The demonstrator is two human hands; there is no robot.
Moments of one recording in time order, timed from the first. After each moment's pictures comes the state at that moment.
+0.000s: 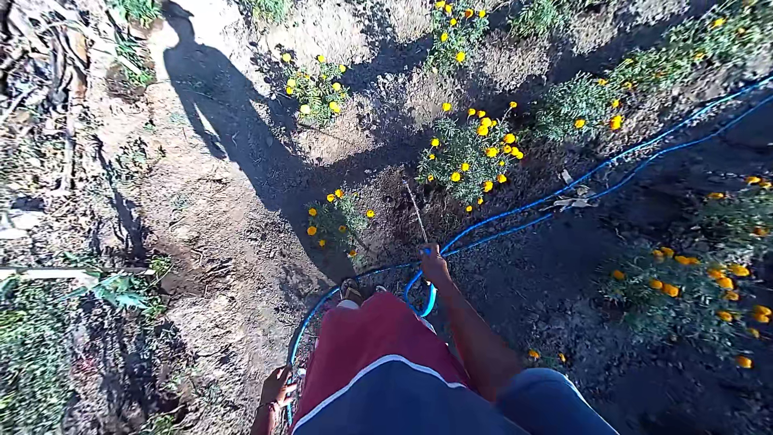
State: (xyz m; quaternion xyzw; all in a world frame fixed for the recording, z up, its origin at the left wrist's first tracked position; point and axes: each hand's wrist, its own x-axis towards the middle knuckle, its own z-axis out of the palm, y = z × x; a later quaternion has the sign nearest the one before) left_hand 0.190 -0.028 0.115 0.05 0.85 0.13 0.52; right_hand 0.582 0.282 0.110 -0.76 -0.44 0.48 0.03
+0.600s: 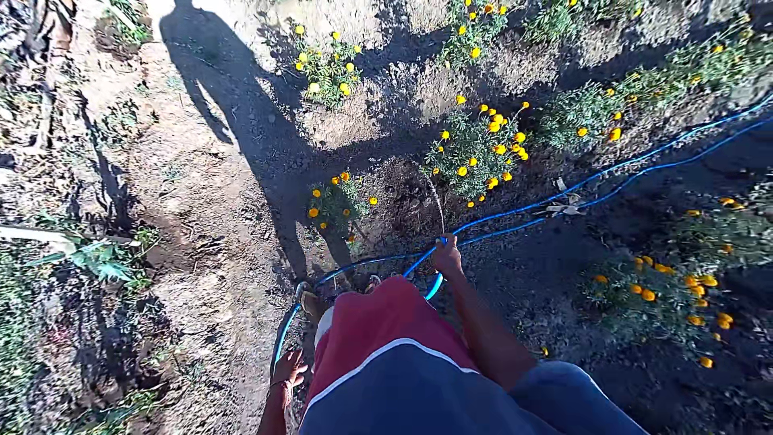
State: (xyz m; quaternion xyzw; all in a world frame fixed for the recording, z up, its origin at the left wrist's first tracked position) left_hand 0.208 -0.063 0.058 0.00 0.81 0.17 0.56; right_hand 0.581 0.268 0.119 -0.80 -0.40 0.43 0.10
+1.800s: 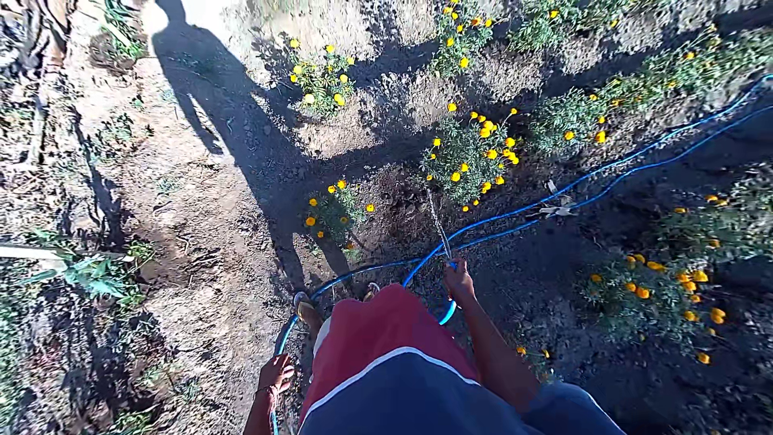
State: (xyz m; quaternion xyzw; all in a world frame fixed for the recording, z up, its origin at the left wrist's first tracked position) left_hand 0.169 -0.040 0.066 0.00 0.82 0.18 0.54; right_hand 0.620 0.220 0.108 -0.81 -0.37 0.44 0.11
